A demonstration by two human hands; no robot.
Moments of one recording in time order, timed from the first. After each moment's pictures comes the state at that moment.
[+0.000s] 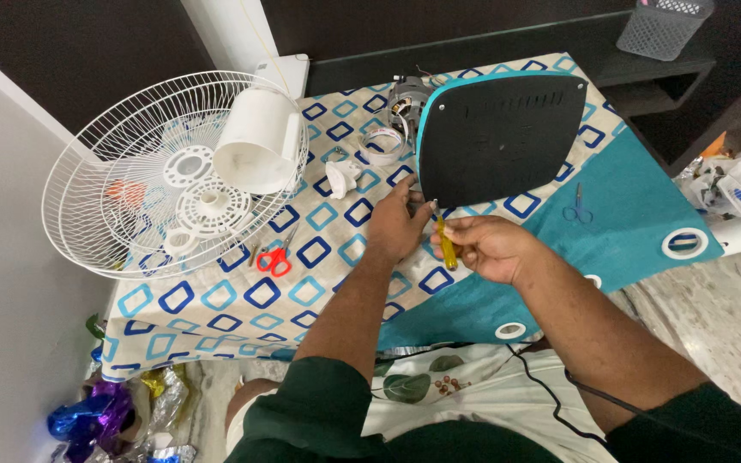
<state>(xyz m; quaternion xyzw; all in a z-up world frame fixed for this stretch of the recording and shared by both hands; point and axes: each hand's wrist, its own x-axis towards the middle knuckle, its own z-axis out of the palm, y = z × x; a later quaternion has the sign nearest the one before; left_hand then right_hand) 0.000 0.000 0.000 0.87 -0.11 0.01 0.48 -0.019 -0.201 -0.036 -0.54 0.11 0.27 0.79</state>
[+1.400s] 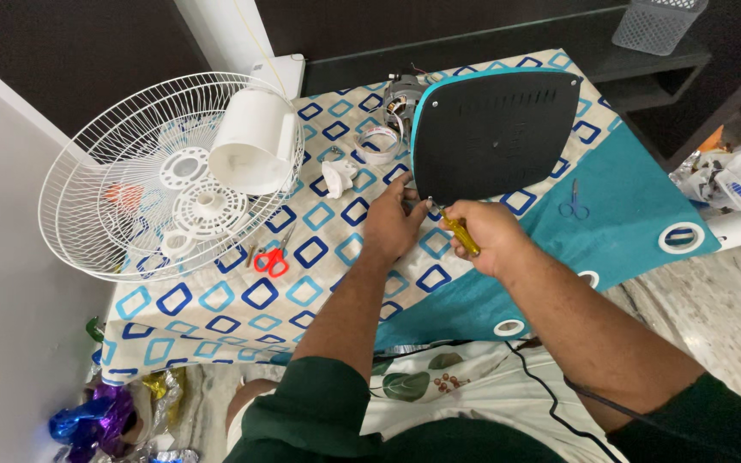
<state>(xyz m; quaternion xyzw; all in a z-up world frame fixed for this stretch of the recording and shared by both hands) -0.008 0.000 0.006 0.86 -0.11 0.05 0.50 -0.026 -0.171 -0.001 -0.55 0.25 0.12 0.79</state>
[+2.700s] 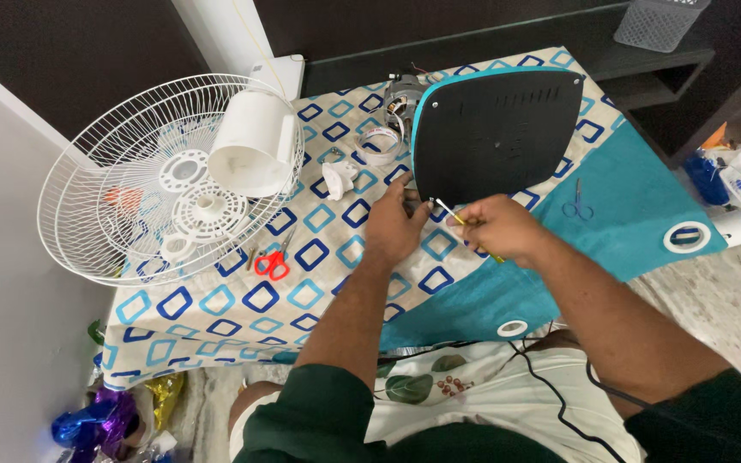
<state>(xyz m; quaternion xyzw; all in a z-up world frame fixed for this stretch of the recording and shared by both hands) -0.005 0.001 -0.002 0.85 -0.14 0.08 0.51 -0.019 -0.211 -0.018 -0.84 0.01 0.14 0.53</state>
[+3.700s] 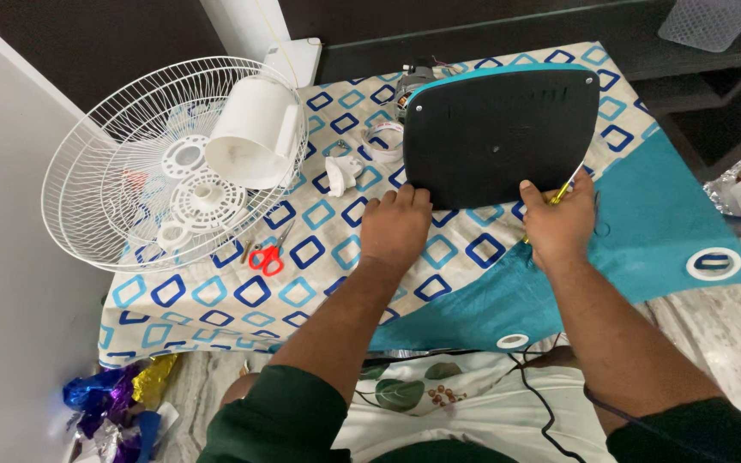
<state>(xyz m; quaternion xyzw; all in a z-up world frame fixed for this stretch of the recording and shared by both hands) -0.011 -0.011 0.001 0.94 -0.20 0.28 0.08 -0.015 -0.236 -0.016 -0.69 0.15 -0.27 0.65</state>
